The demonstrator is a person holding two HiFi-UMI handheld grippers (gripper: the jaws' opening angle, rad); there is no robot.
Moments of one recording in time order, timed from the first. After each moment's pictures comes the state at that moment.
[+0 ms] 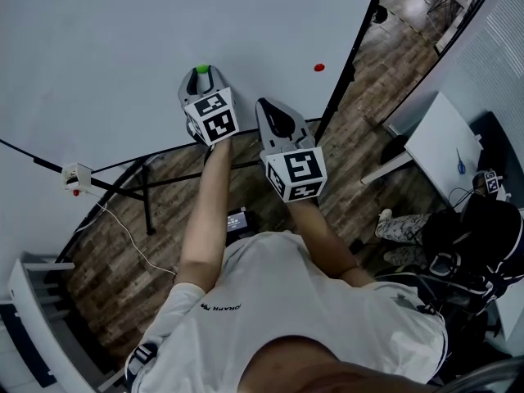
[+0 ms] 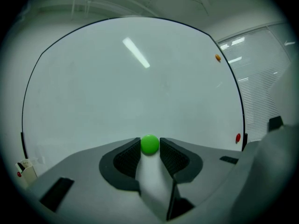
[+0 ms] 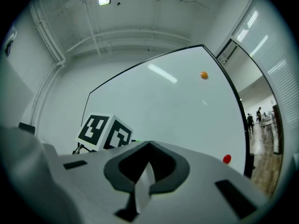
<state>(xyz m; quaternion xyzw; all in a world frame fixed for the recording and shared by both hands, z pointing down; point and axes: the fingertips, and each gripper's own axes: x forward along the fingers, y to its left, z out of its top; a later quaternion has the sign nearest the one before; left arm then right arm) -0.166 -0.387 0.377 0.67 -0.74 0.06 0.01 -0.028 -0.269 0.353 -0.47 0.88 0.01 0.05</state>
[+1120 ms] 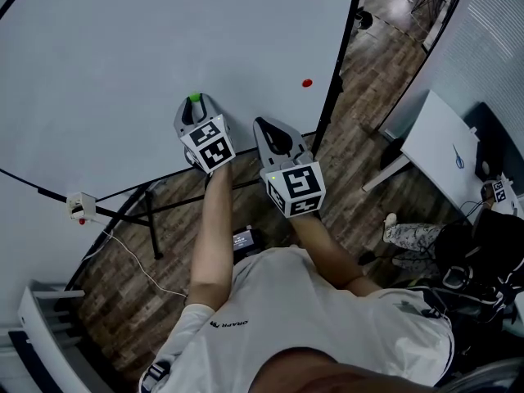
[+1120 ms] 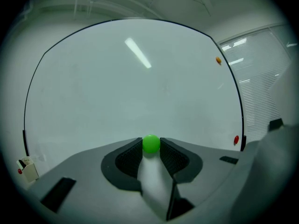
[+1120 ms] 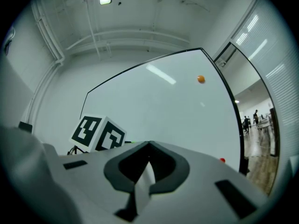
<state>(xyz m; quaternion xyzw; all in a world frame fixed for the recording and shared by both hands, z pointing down) -0.164 -0.374 0.371 0.67 -0.74 0.05 0.01 -0.015 -0.265 0.343 -0.48 0.87 0.02 0.04</state>
